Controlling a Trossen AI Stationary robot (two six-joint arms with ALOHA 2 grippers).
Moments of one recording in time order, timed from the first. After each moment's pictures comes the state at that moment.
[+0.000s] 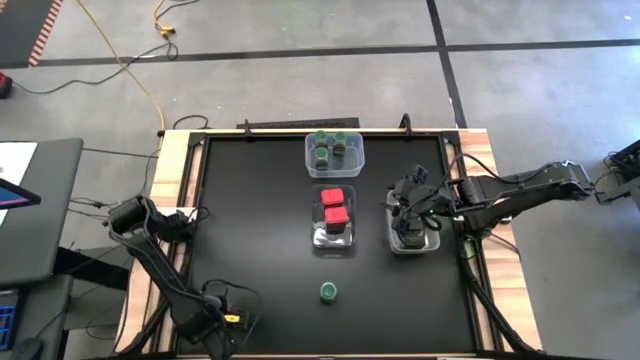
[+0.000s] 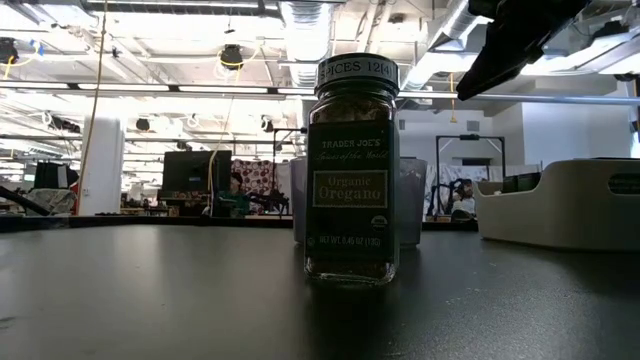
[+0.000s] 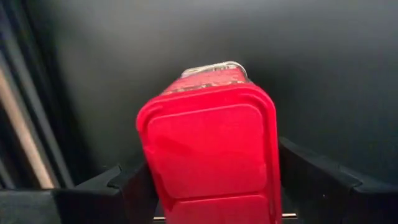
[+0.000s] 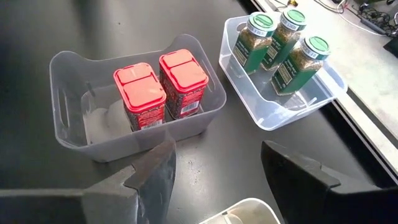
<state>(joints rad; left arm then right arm) -0.96 1.77 1.28 -1.06 0.05 -2.40 0.15 0.99 0.83 -0.61 0.52 0.26</state>
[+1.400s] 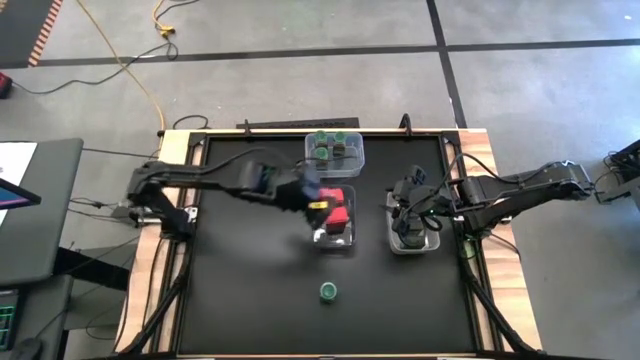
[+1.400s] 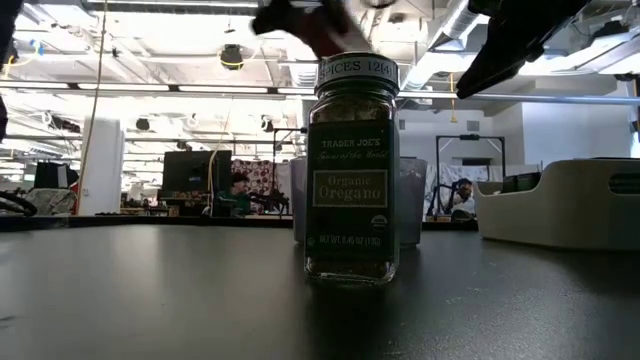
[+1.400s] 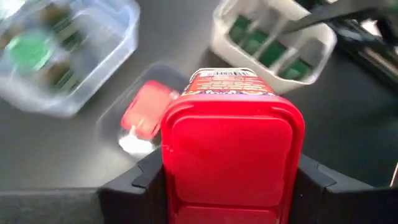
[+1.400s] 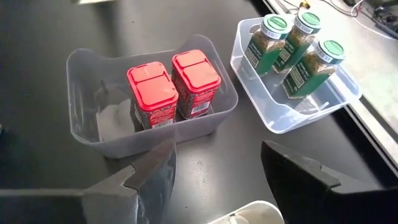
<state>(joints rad) -0.06 1.74 1.83 -0.96 -0.25 -0.67 0.16 0.99 0.83 -0.60 0.48 0.25</state>
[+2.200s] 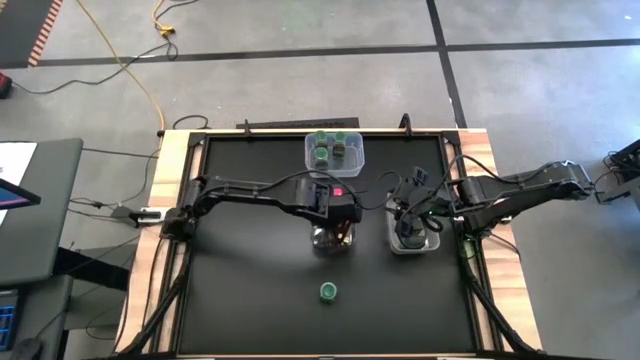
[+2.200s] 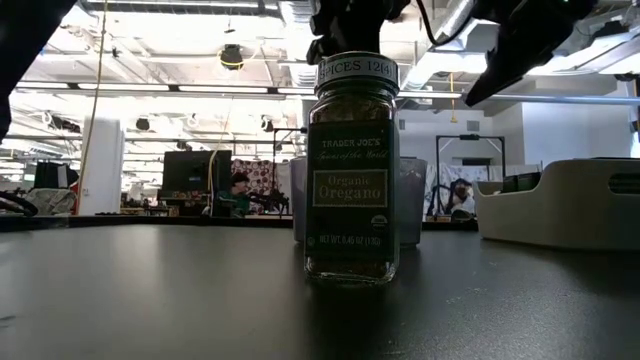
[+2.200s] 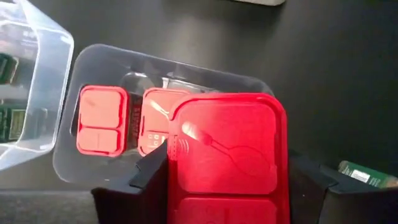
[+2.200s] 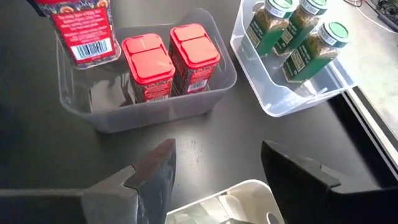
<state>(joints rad) -0.09 2.11 2.16 -1.17 -0.19 -0.26 0.16 0.99 0.83 -0.67 0.47 0.22</state>
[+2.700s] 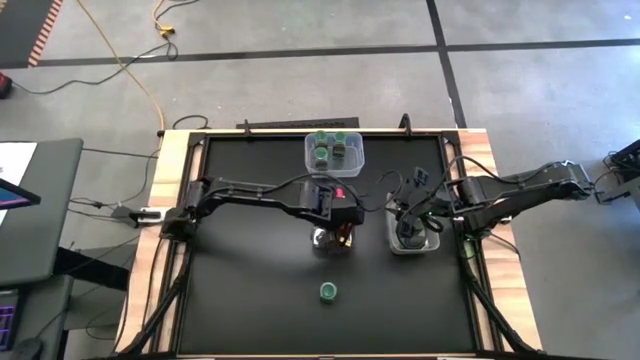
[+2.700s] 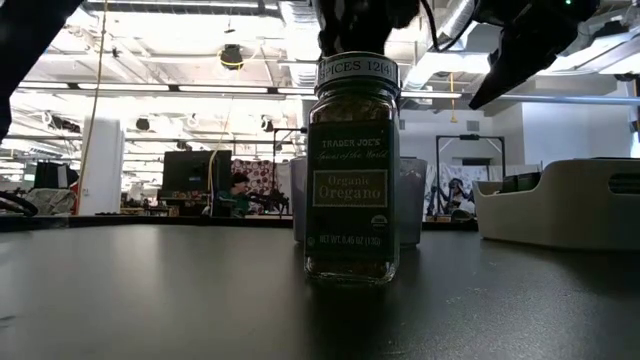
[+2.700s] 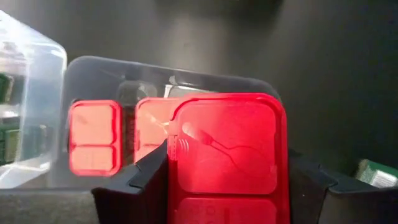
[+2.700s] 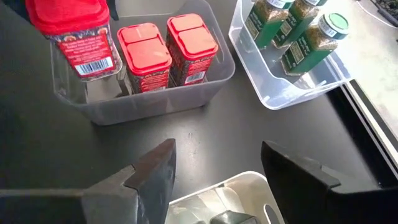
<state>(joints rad) -0.10 2.15 2.16 -1.14 -0.20 -0.17 0.16 0.99 0.83 -0.70 0.47 0.23</state>
